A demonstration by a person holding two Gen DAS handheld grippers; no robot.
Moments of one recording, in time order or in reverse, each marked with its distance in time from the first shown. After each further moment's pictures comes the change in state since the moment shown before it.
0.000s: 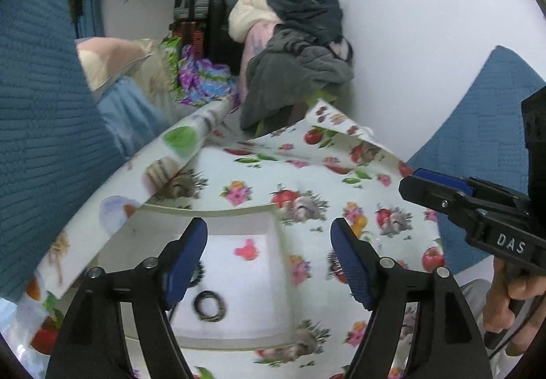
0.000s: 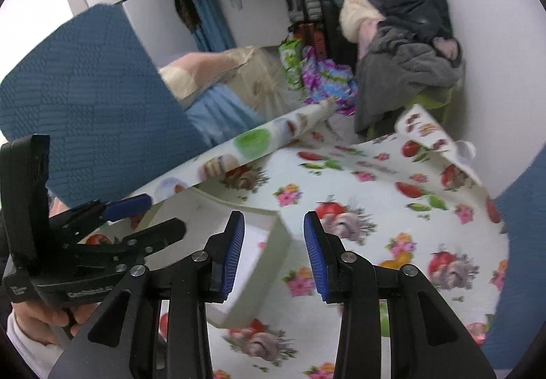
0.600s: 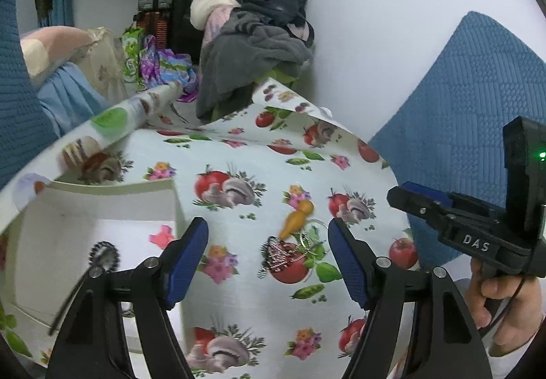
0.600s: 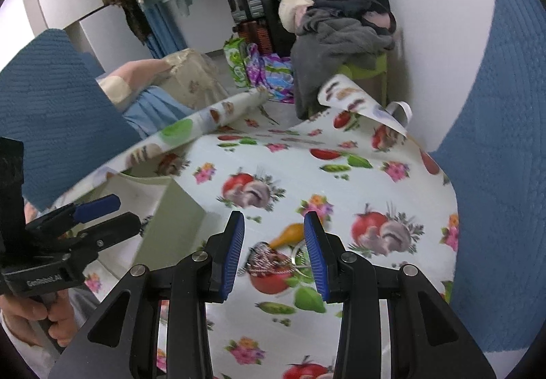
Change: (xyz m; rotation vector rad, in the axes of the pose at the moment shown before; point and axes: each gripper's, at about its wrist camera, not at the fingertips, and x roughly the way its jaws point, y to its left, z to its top) left arm 0.055 -0.083 -0.035 0.022 0.030 -0.119; right arm -0.021 -0.114 -0.063 0.114 -0.003 -0.116
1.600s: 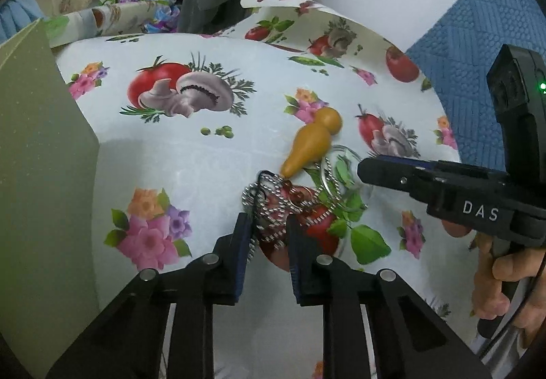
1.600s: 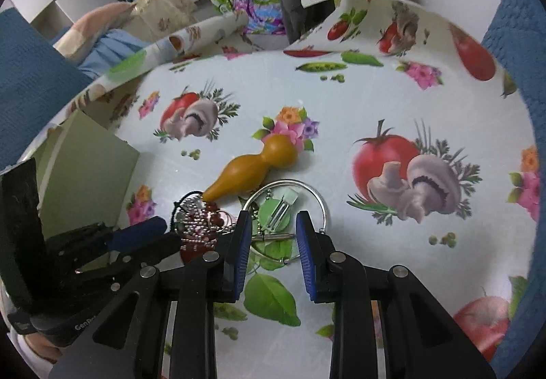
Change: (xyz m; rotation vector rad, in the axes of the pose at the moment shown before) left arm 0.163 0.008 -0.067 -0.010 0.217 -0.023; right arm 0.139 -0.063 -0.052 0.060 0.254 0.055
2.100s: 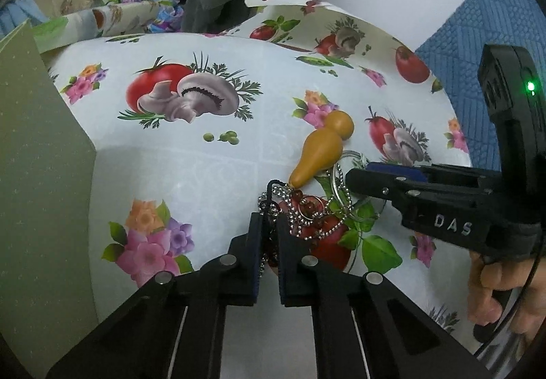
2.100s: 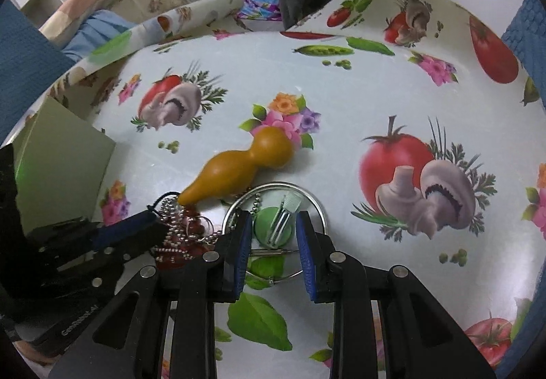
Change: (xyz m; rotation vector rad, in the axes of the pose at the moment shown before) left arm 0.011 0.000 0.006 -0.005 0.001 0.019; right arm 0.028 -0.001 0.006 -0.030 0.050 -0.057
